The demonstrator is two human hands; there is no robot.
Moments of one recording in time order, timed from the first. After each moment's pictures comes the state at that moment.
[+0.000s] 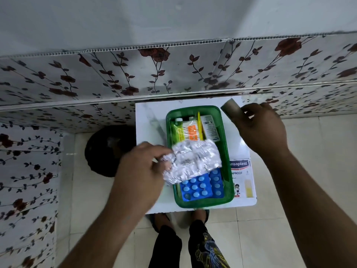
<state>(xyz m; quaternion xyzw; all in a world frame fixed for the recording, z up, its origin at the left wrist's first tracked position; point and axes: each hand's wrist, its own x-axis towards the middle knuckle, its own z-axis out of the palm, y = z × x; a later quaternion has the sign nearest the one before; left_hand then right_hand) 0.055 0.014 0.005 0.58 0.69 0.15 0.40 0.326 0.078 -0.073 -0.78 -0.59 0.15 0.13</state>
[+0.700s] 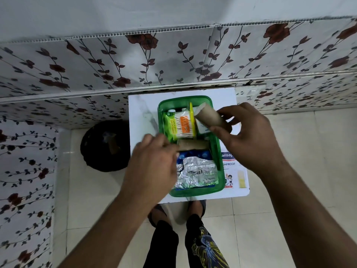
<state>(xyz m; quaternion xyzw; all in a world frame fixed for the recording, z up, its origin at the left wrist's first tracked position) 0.083 -0.002 -0.020 0.78 0.58 0.06 0.20 0.299 0.030 -0.016 -0.70 -0.62 0.29 0.20</state>
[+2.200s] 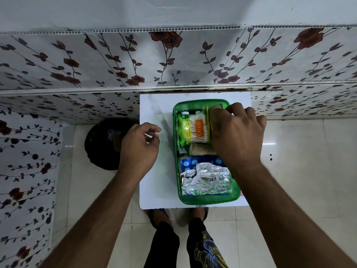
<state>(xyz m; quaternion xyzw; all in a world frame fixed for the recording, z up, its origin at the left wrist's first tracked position) 0.033 0.040 -0.083 0.53 0.74 0.22 0.36 0.240 0.054 -0.055 -0.74 -0.67 0.02 0.02</state>
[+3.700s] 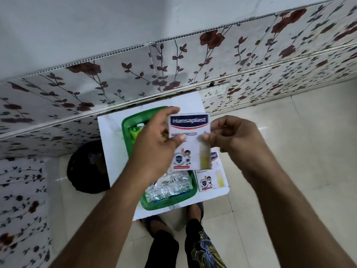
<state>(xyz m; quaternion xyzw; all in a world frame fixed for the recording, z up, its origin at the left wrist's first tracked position) 0.171 0.048 0.009 0.51 0.60 0.21 0.58 0.347 0.008 0.009 -0.68 -0.27 0.57 0.38</state>
